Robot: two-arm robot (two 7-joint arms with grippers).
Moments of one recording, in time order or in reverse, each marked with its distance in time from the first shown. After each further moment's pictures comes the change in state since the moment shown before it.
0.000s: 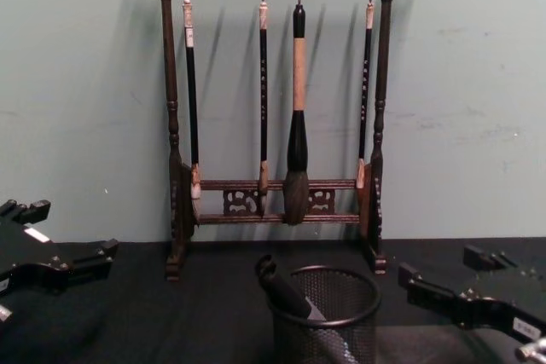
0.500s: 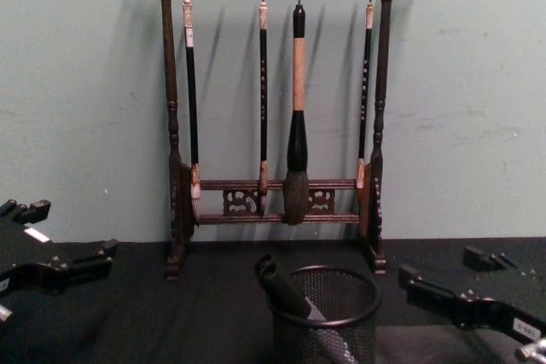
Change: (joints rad) left arm 0.000 0.000 0.000 0.000 0.000 0.000 0.000; right arm 0.000 -0.001 0.001 0.002 0.000 0.002 0.001
